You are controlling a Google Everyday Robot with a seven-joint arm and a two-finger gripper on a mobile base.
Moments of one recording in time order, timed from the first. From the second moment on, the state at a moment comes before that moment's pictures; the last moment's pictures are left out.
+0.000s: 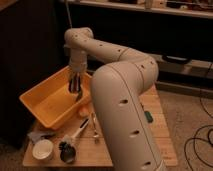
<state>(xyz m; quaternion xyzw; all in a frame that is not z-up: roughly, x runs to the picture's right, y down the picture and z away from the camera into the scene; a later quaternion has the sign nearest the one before) -0.166 -0.048 0.818 -0.34 0.17 0.63 0.68</state>
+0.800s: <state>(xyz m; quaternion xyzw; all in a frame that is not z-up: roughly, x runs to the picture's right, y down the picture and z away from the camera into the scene) -0.215 0.019 0.849 -0.36 0.15 0.56 0.73</state>
